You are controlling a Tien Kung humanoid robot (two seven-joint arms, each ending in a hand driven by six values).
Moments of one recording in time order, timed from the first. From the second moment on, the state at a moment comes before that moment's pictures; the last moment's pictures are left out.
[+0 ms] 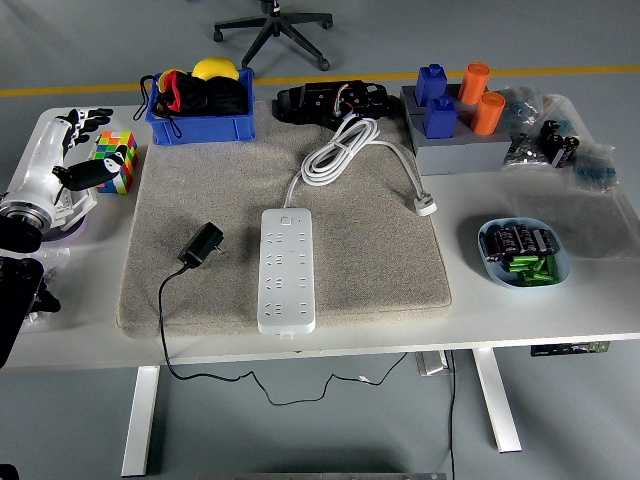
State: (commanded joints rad) left arm -0.33 0.20 -1.52 -1.24 1.68 0.06 0.11; right arm 0.12 -0.20 1.52 0.18 -0.75 -0.13 -0.18
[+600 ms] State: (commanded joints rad) left arm -0.34 0.23 -1.51 -1.23 1.68 0.06 0.11; right arm 0.14 -0.22 1.48 0.18 -0.74 -0.14 -0.19
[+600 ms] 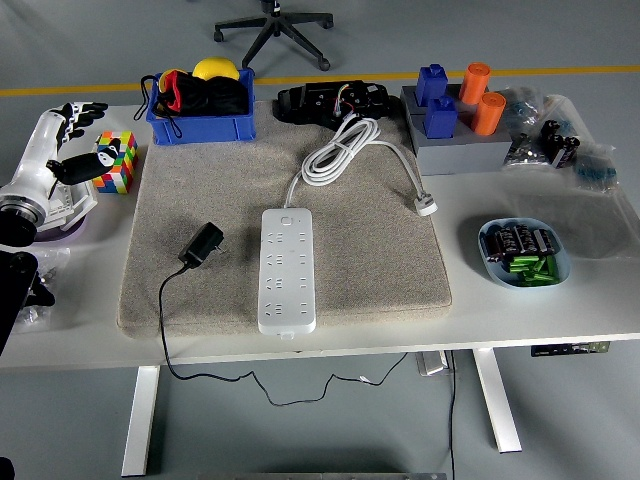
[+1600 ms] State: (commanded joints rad) left arm -0.30 0.22 -1.49 -1.25 1.67 0.06 0.11; right arm 0.11 -0.20 1.51 0.18 -0.74 -0.14 -0.18
